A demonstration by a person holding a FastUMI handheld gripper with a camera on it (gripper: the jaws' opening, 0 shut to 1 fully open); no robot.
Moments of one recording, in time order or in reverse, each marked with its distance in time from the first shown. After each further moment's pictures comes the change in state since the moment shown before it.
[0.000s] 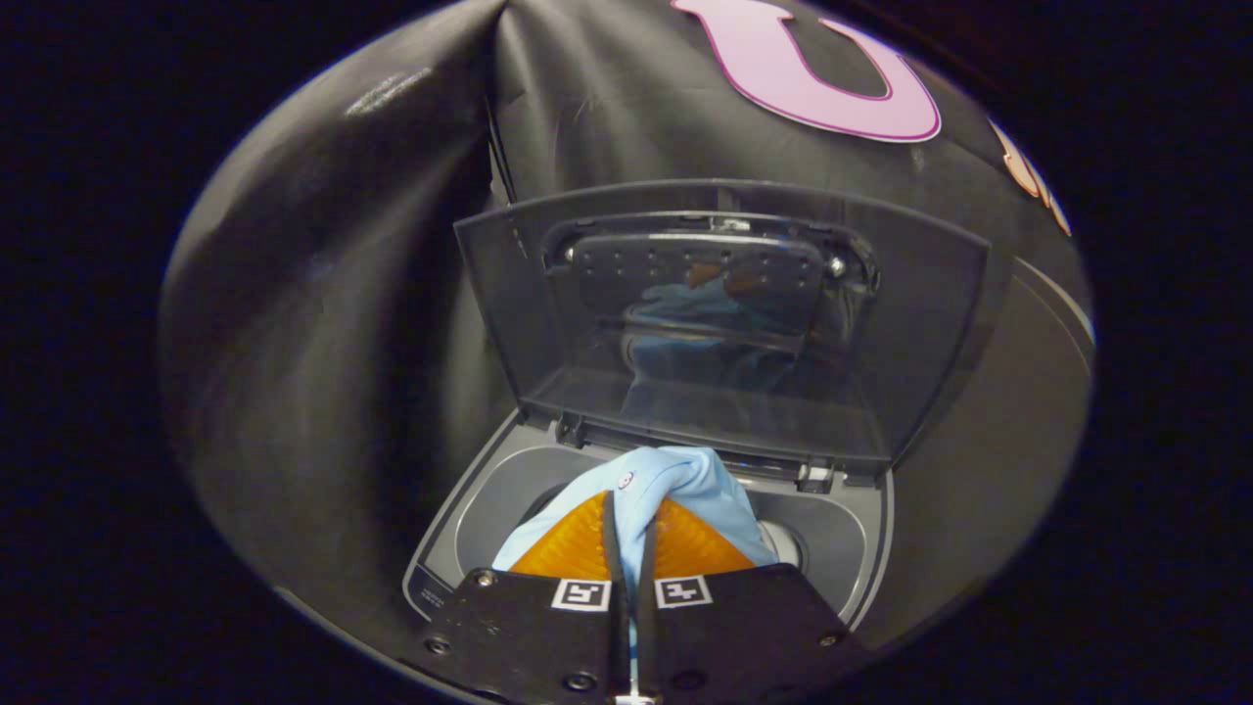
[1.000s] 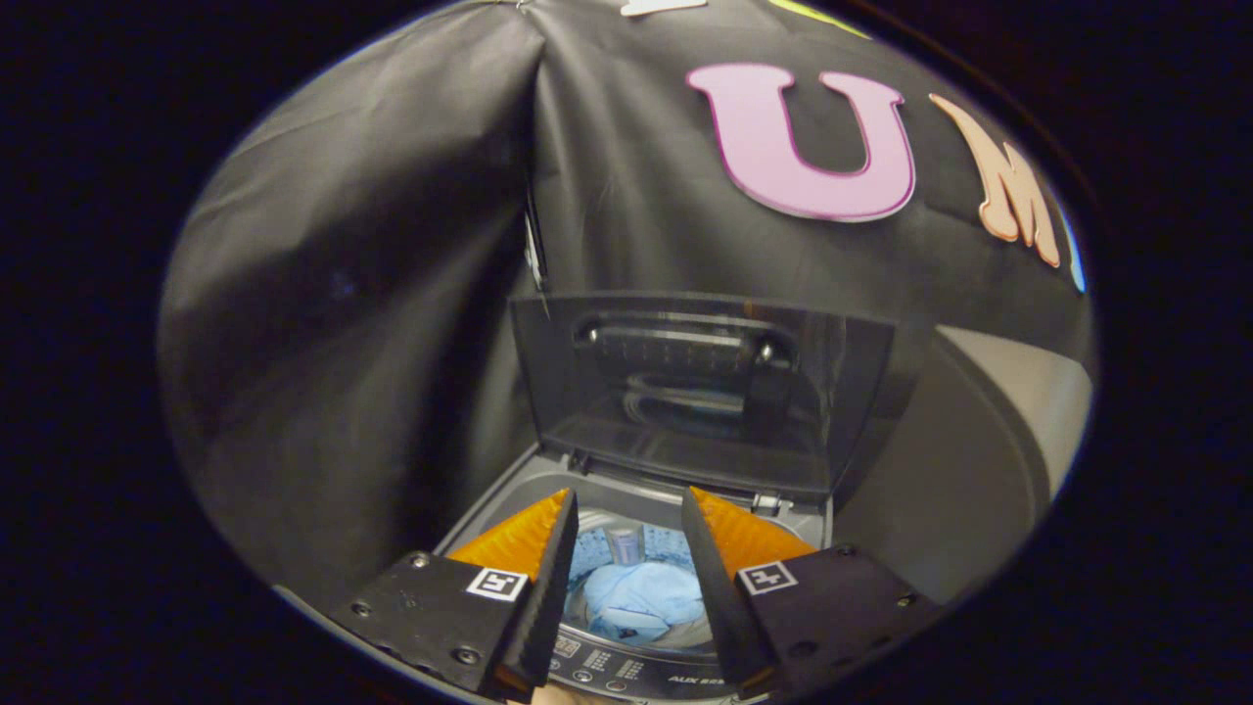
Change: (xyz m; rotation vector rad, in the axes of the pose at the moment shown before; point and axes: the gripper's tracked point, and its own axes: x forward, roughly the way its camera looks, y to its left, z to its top) arm -0.108 -0.008 0.049 -0.053 -0.265 0.031
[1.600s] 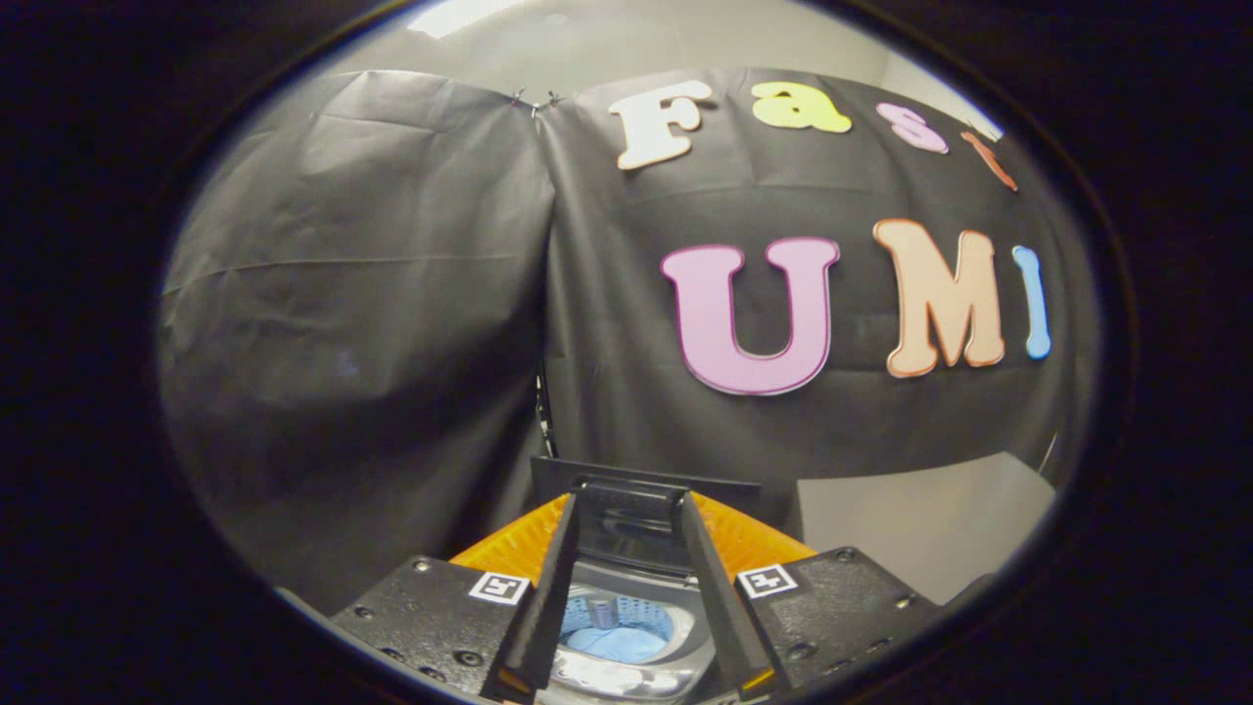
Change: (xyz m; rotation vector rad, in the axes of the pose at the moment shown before) arm -0.182 -0.031 0.123 -0.052 -0.356 -0.044
